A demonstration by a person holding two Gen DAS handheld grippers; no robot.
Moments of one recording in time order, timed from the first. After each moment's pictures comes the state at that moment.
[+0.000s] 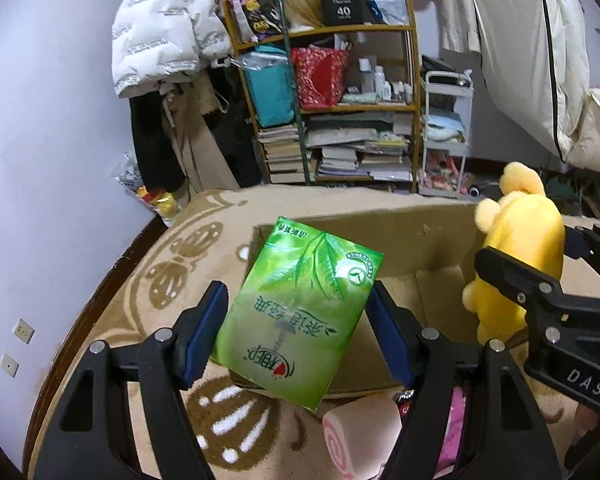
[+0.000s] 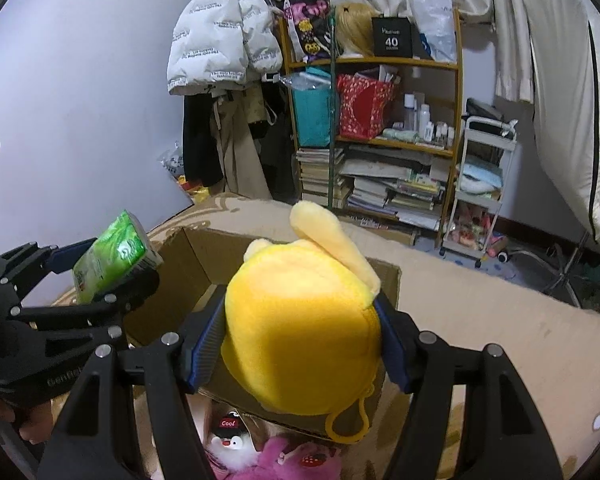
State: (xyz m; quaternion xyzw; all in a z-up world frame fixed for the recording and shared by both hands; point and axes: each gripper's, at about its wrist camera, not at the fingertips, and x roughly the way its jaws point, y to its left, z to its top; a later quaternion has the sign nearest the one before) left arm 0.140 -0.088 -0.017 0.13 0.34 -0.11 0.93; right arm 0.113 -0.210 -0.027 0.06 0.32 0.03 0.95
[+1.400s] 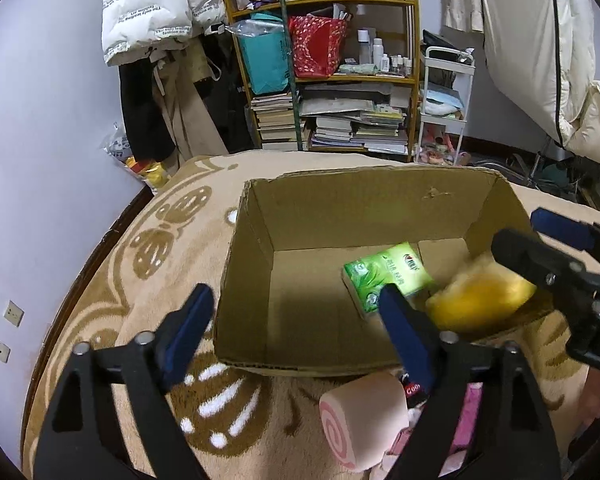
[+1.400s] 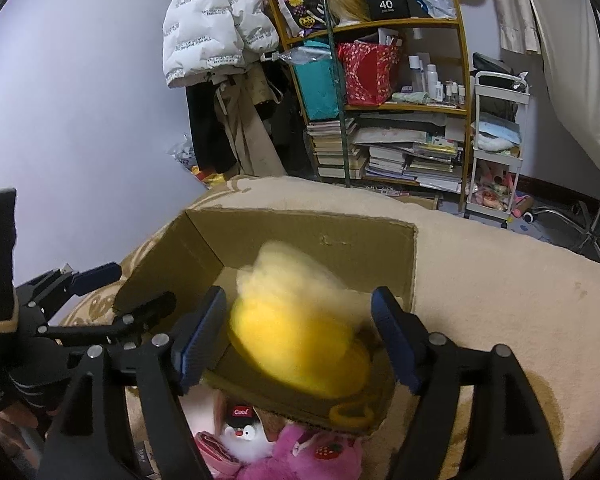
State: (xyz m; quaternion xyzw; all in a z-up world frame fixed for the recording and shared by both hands) left arm 0.151 -0.080 -0.041 0.12 0.38 -0.12 0.91; right arm 0.123 -0.223 -0.052 0.12 0.35 0.06 0.93
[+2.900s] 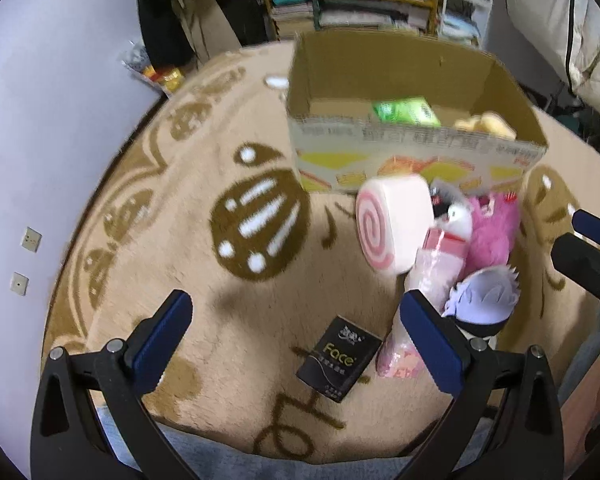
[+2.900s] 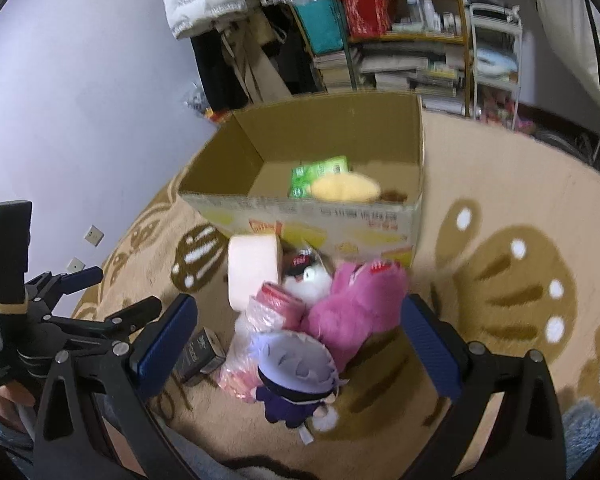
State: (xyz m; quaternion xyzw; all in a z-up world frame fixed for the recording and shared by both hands) left arm 0.059 -0.019 -0.062 0.13 0.54 -0.08 0.83; right arm 0.024 -0.196 -0.057 0.17 0.46 0.08 0.87
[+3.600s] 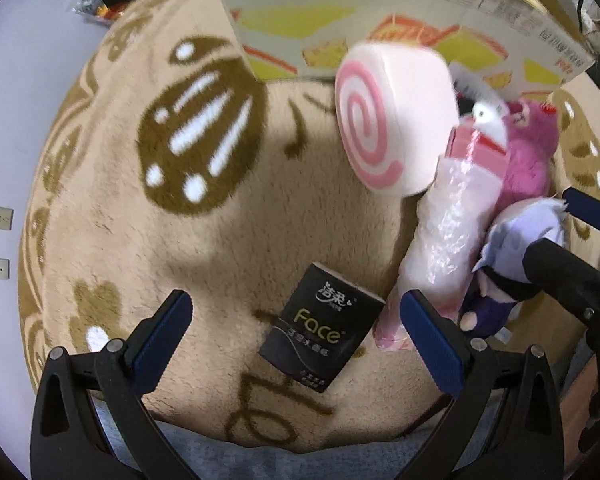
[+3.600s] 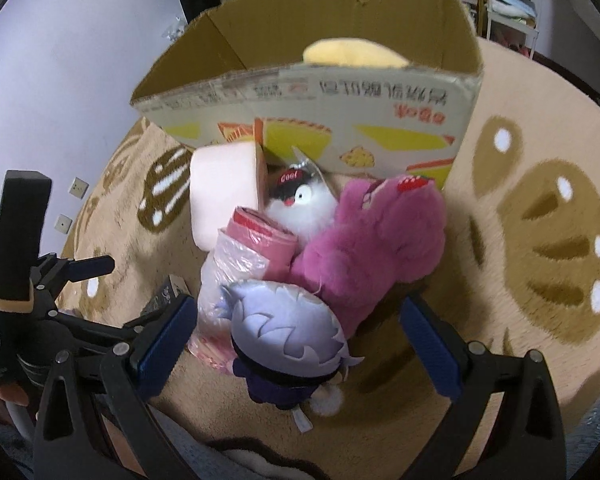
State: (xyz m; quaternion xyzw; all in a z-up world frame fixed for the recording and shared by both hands) left arm 0.074 -0.032 -0.140 0.14 0.66 -0.10 0.73; right arm 0.046 -0.169 -0.129 0.15 0.57 0.10 0.80
